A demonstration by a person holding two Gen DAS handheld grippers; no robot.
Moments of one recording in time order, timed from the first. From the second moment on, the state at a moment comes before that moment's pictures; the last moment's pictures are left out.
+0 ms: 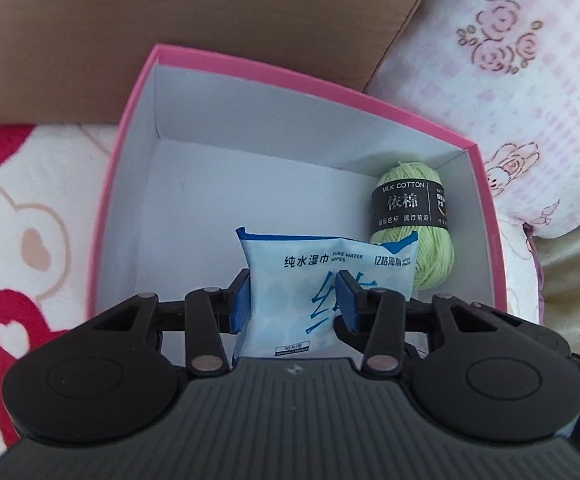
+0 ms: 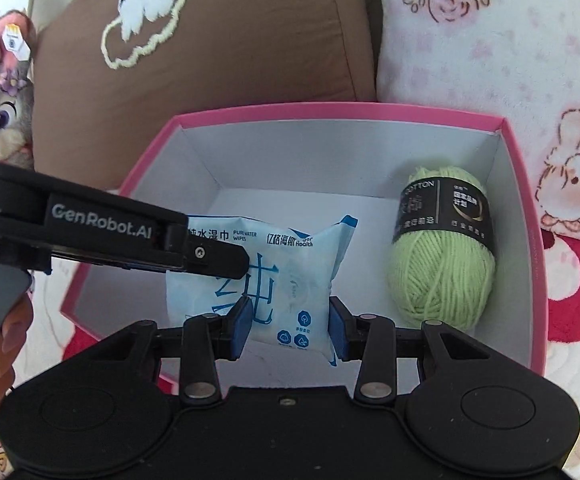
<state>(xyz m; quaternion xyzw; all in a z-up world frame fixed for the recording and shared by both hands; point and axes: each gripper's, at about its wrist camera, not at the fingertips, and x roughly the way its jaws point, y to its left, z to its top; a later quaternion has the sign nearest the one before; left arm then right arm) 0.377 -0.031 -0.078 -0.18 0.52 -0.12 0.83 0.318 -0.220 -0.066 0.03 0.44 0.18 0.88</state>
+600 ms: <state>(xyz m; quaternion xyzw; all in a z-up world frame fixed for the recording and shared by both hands) 0.400 -0.037 -0.115 -0.19 0.55 -0.10 0.81 0.325 -0.226 -0.084 0.03 0.45 0.14 0.88</state>
